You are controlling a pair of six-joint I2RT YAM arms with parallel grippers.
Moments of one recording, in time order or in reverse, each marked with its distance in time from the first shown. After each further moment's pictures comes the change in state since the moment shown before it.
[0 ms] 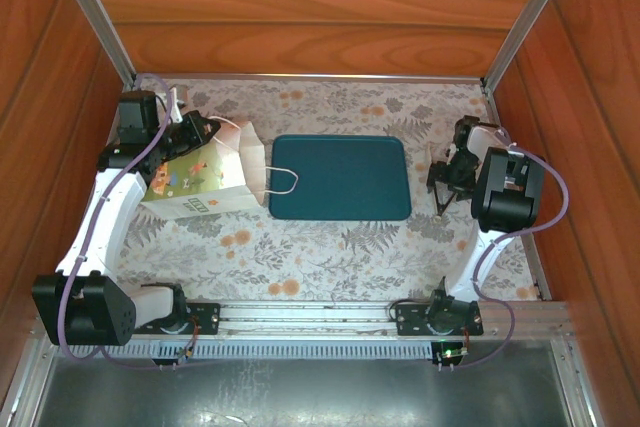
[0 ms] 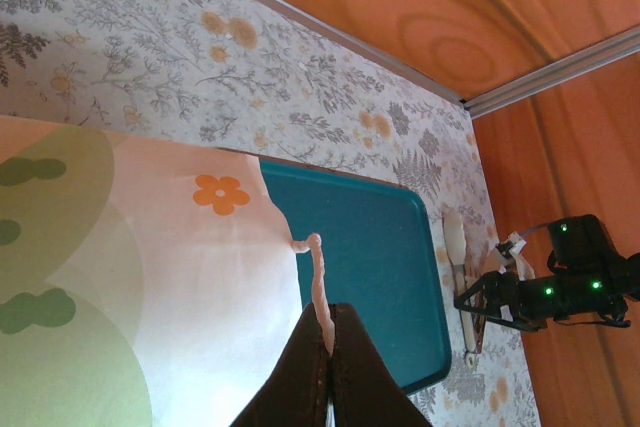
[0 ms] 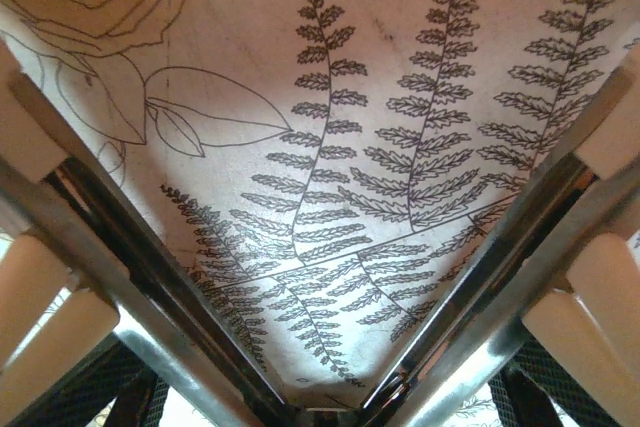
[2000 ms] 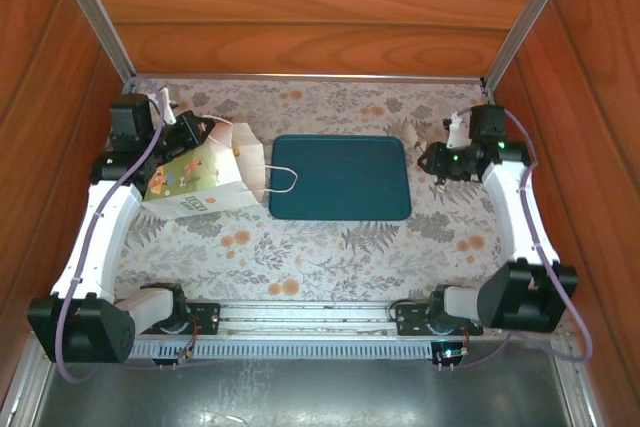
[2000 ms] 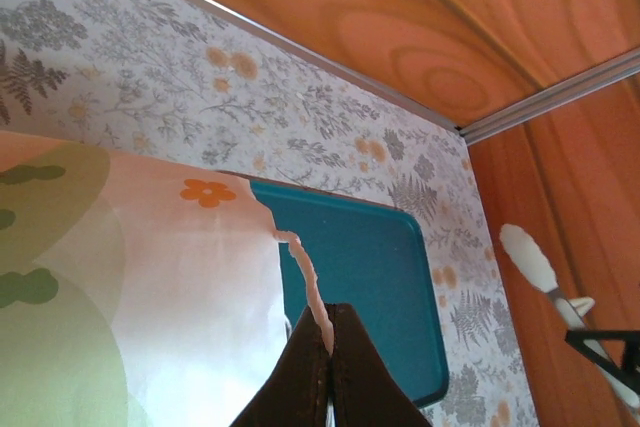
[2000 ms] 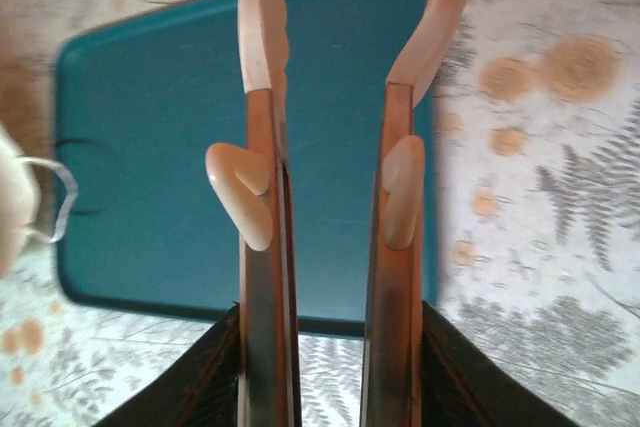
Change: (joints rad) left arm 0.000 -0.092 -0.009 -0.013 -0.054 -0.021; right arm 0.126 -0.718 -0.177 0.053 -0.381 0.014
